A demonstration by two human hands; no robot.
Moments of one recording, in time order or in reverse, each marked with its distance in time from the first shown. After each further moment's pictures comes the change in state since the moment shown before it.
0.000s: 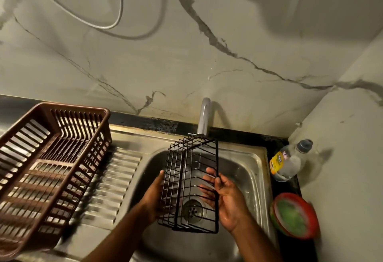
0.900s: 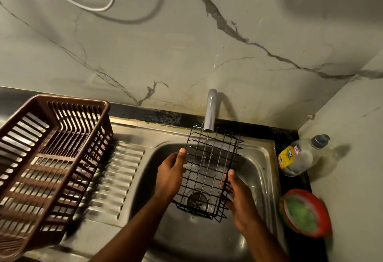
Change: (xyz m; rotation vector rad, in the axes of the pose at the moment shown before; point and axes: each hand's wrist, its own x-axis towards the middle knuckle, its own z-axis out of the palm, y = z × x) left_hand -0.018 0.027 0.051 0.390 0.233 0.643; right_hand 0.007 0.018 -0.019 -0.257 0.197 -0.060
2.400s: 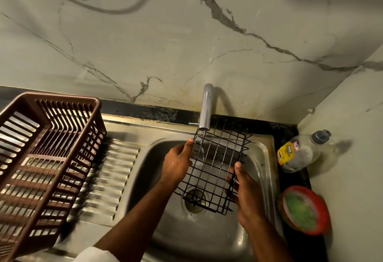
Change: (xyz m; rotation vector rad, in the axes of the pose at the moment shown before) left_hand 0.029 0.012 0.025 0.065 -0.096 -0.067; right_hand 0.015 -0.004 -0.009 -0.030 0.249 -0.017
